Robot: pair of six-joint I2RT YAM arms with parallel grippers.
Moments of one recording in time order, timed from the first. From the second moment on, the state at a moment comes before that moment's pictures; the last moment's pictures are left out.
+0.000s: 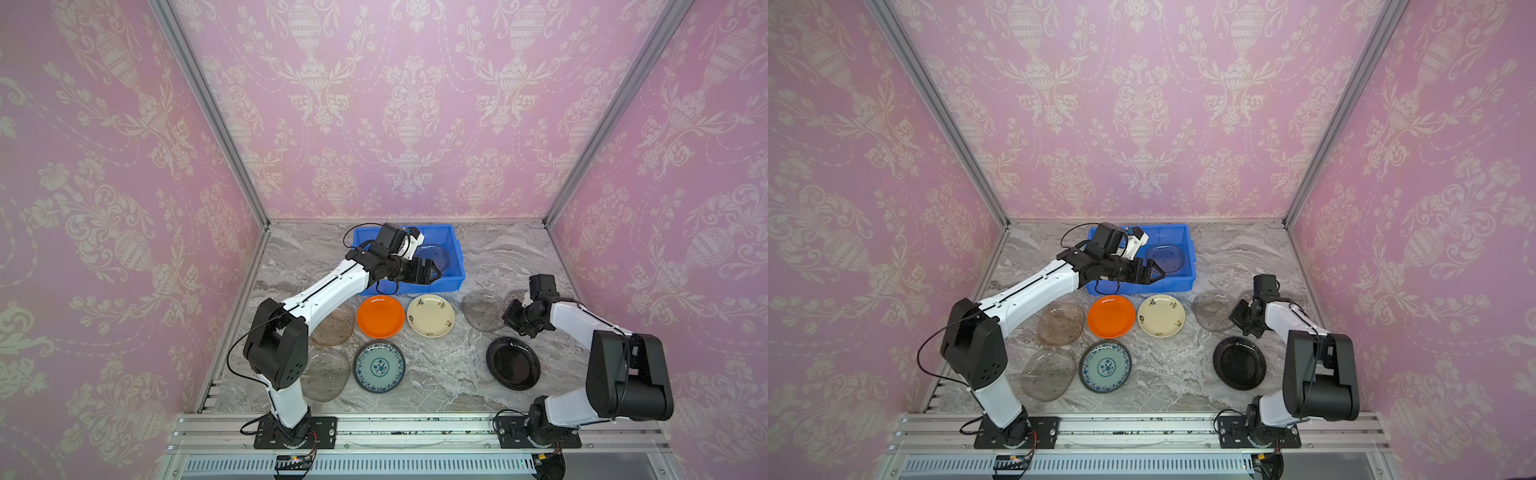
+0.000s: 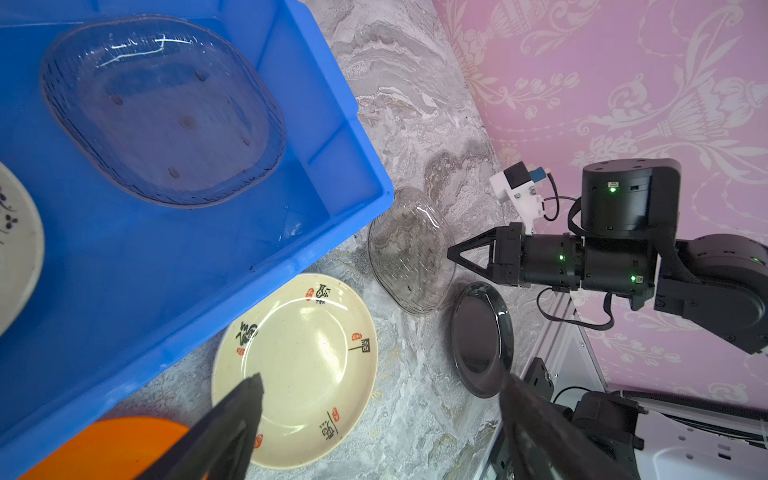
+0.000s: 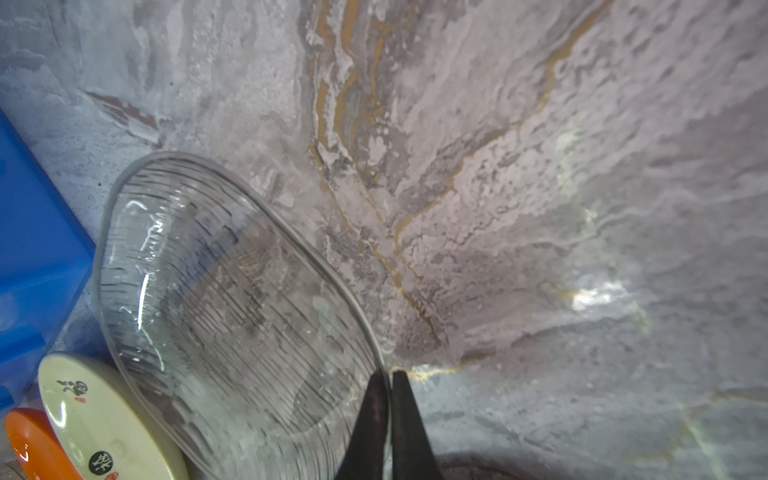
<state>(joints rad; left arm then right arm) -0.59 1.77 1.49 -0.48 0.48 -0.44 -0.14 1.47 0.73 -0.48 -0.21 0.57</state>
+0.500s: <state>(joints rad) -0.59 1.78 1.53 -0.53 0.48 -0.43 -0.14 1.16 0.85 -0.70 0.04 0.52</state>
